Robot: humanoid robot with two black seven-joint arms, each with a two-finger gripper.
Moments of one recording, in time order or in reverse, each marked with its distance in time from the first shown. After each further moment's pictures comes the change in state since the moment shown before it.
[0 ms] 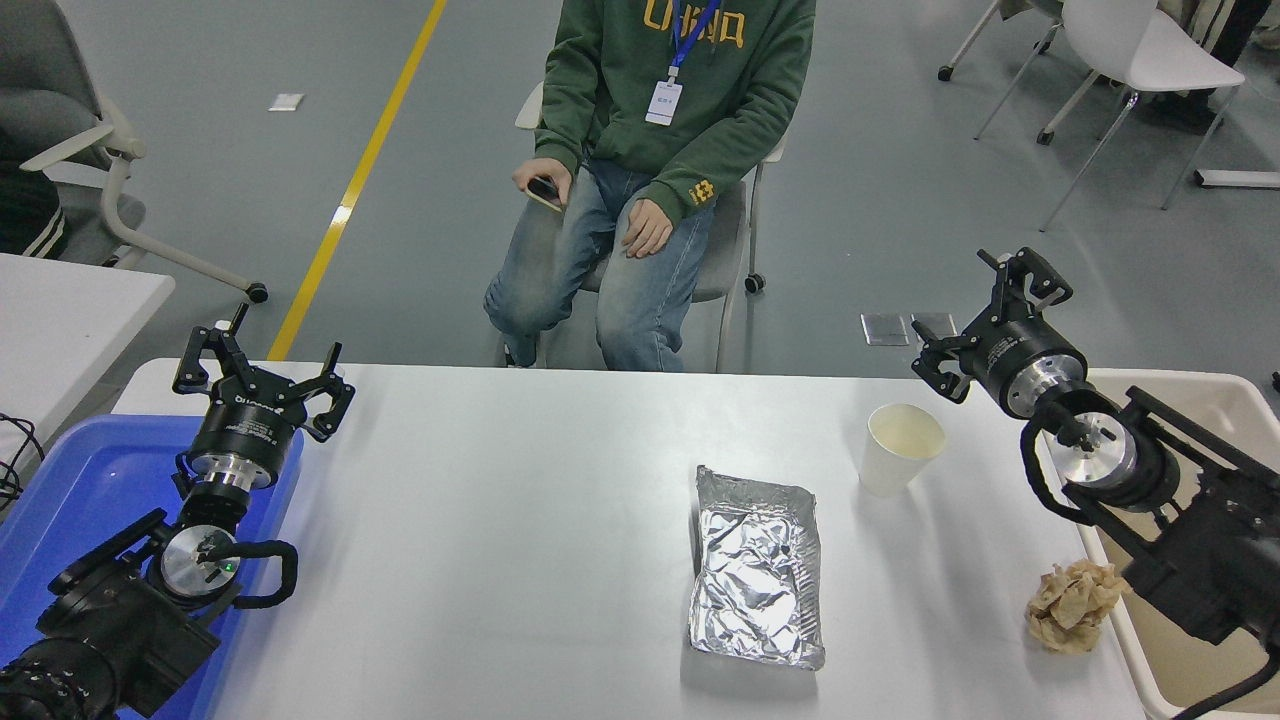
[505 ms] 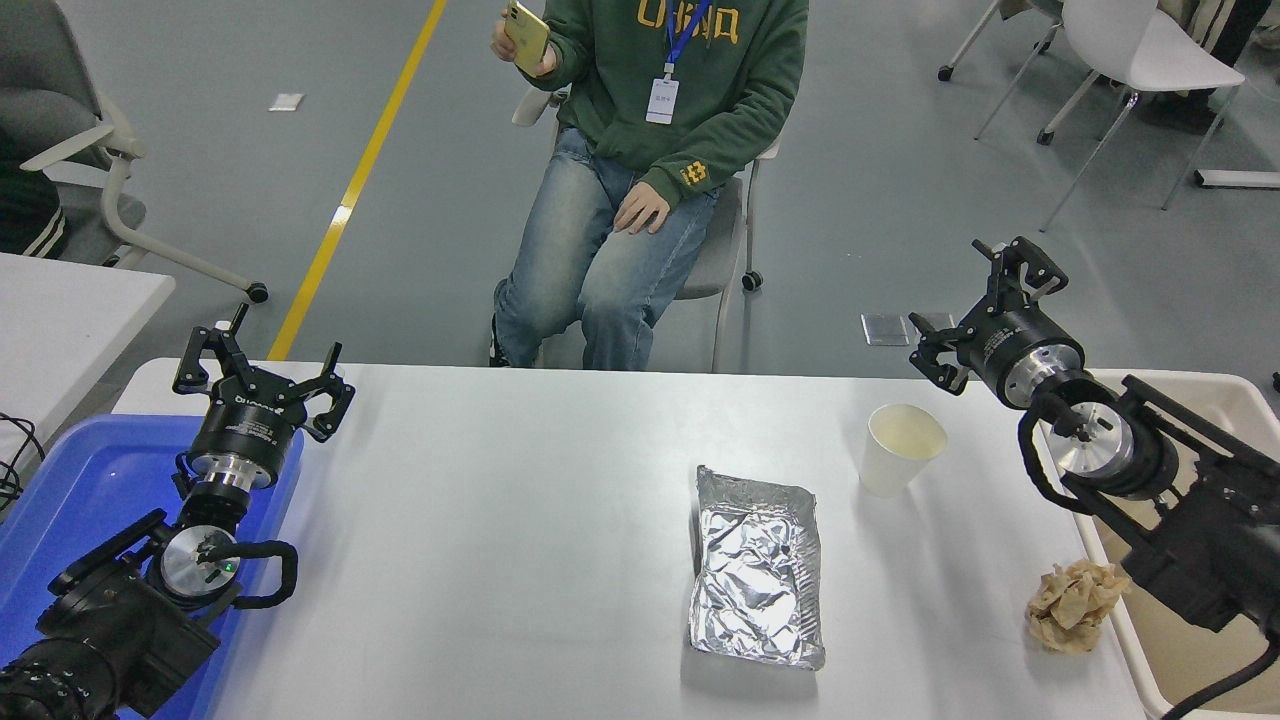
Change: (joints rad) left arm 0.000 0.001 0.000 0.000 0.000 0.000 0.000; right arm 0.035 -0.003 -0.044 -0.011 -0.002 0.000 -0.001
